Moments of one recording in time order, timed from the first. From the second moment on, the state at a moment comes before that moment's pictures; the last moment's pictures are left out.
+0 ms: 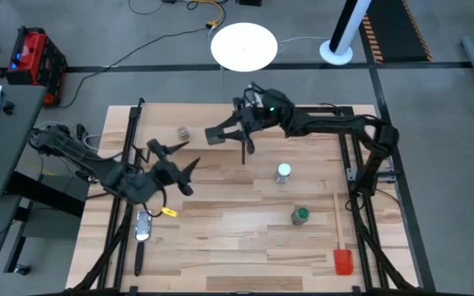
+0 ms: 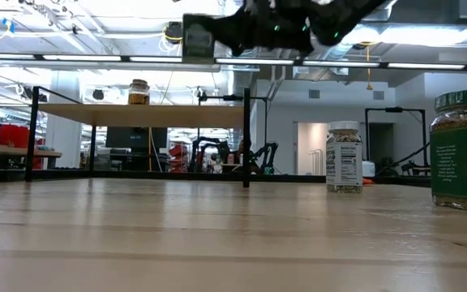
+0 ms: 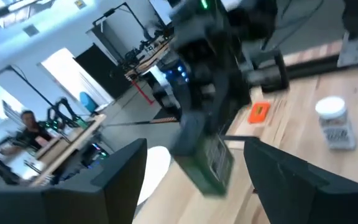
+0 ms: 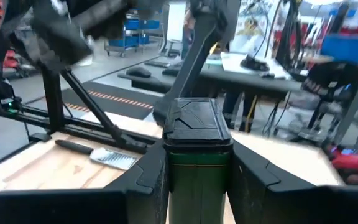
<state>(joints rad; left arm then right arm) -0.50 1.07 0.98 -0.20 -1.28 0.28 -0.39 1.81 1.28 0.51 -0.65 -0.14</state>
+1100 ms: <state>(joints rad) -0.52 1.02 0.98 -0.54 -1.38 -0.16 -0.45 1.92 1.14 0.86 -0.55 0.11</state>
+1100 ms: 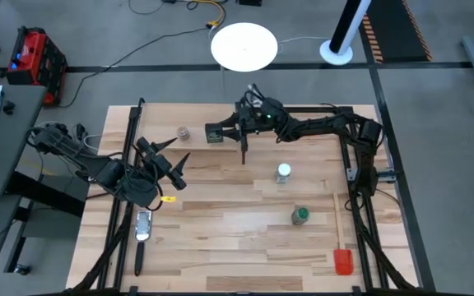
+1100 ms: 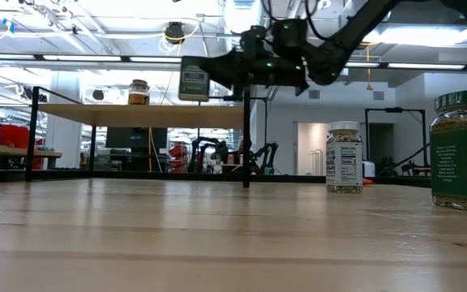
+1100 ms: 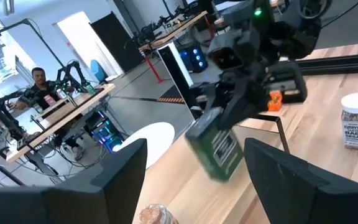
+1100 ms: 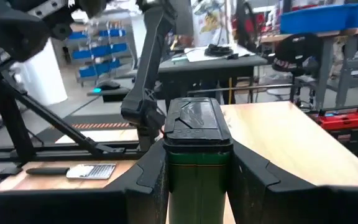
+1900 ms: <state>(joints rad) -0.52 1.02 0.98 -0.56 -1.42 -0.17 -0.40 1.74 0.89 0.85 -0.31 -0.06</state>
